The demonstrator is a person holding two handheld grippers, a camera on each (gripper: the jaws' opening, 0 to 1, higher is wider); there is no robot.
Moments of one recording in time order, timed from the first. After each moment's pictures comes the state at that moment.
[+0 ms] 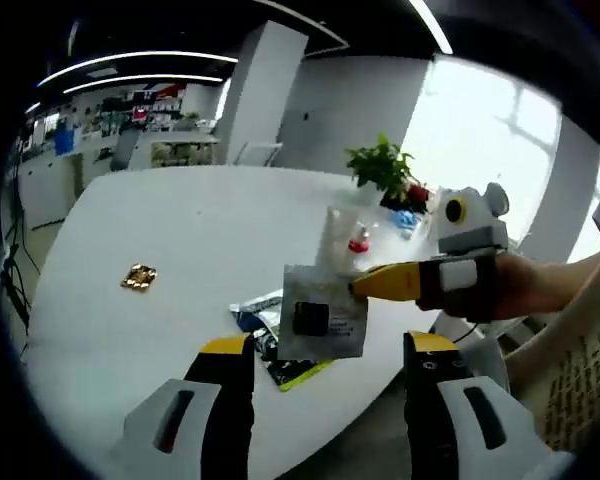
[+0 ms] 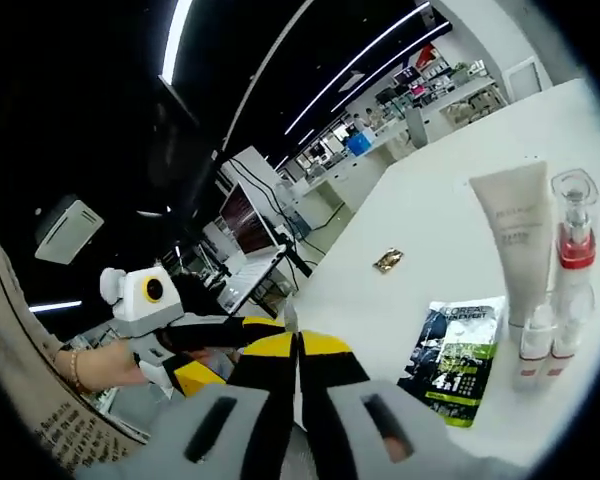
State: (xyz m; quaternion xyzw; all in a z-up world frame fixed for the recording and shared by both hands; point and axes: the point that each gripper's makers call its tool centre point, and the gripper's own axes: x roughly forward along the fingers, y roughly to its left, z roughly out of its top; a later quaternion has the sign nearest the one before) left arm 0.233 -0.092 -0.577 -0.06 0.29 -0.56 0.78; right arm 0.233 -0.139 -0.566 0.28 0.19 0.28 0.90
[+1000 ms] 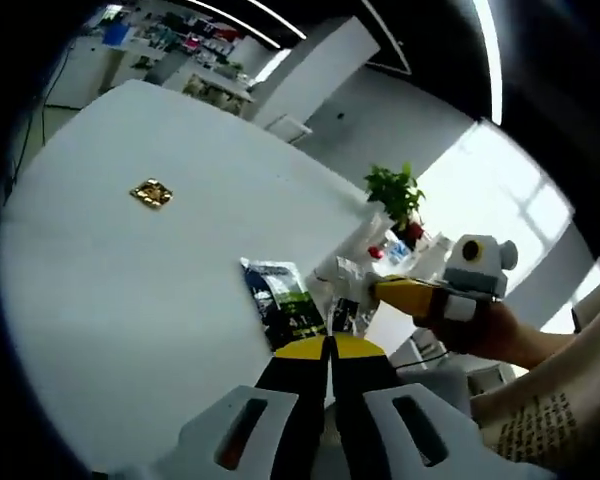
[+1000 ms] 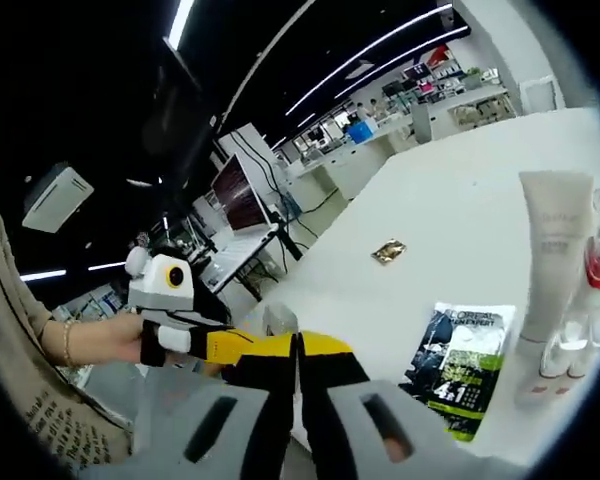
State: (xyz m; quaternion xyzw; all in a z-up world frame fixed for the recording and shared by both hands) left arm 0.251 -0.054 -0.621 -0.19 0.42 -0.48 0.75; right arm 0.258 -0.103 -0.600 0.17 0.24 0.27 0.92
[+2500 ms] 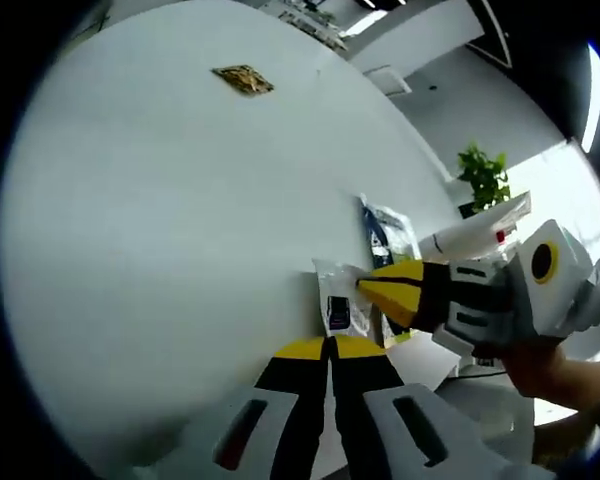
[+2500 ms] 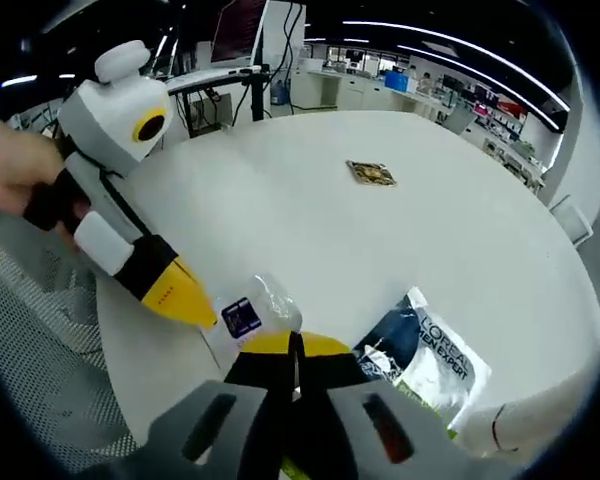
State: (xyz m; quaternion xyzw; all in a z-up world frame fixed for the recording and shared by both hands) left arm 0.285 -0.064 -0.745 -0.17 0.54 -0.38 0.73; right arm 0.311 -0.114 -0.745 -0.16 0.37 0.25 0.88
